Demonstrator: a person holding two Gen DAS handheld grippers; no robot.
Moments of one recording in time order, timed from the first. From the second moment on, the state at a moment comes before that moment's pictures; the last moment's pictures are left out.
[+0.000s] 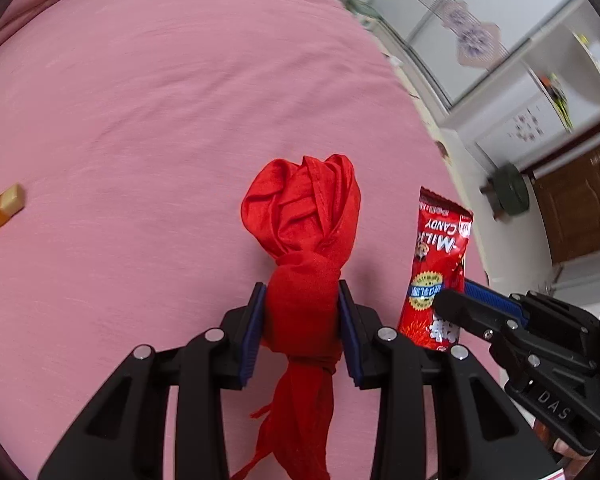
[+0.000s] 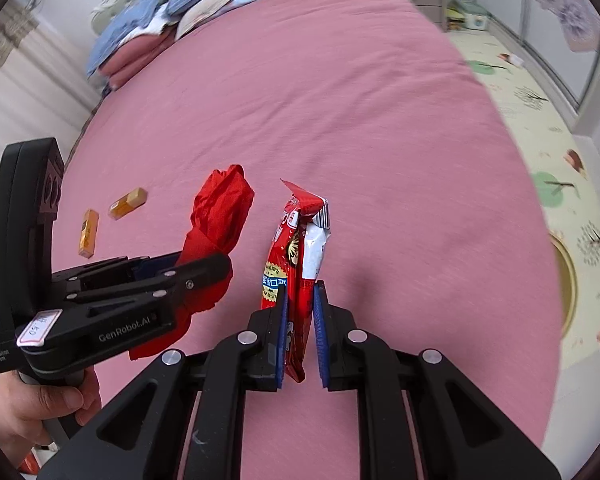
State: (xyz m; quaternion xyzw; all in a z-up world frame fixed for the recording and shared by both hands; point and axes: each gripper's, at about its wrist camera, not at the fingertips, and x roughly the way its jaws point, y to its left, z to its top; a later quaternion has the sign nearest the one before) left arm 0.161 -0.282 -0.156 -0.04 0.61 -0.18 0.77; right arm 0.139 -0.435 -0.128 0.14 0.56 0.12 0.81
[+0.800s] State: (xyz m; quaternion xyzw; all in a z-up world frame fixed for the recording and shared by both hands) left arm 0.122 -0.551 -0.139 0.07 0.61 -0.31 0.73; right arm 0.053 -0.689 -0.122 0.23 0.53 -0.02 0.82
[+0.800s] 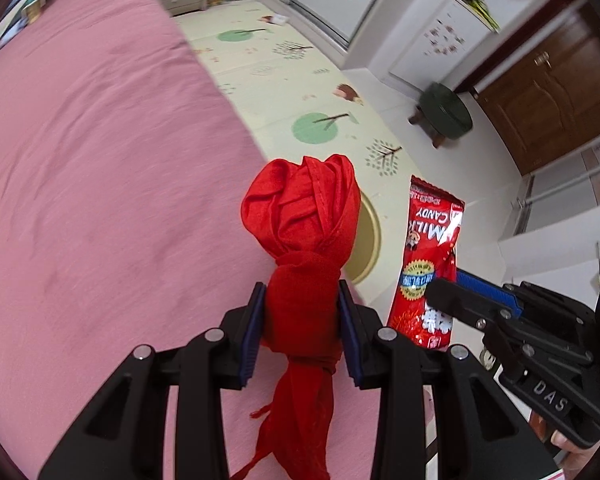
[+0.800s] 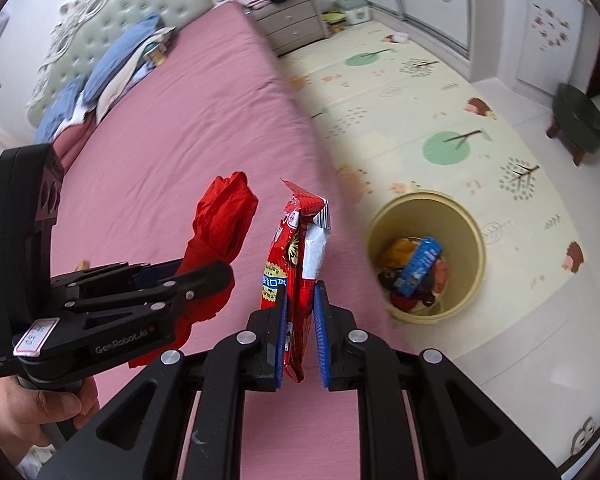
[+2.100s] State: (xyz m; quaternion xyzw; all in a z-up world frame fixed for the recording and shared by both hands) left arm 0.162 -0.604 -0.130 0.07 0.59 -0.34 0.73; right arm 0.085 -0.763 -0.106 0.24 0.51 -0.06 0.82
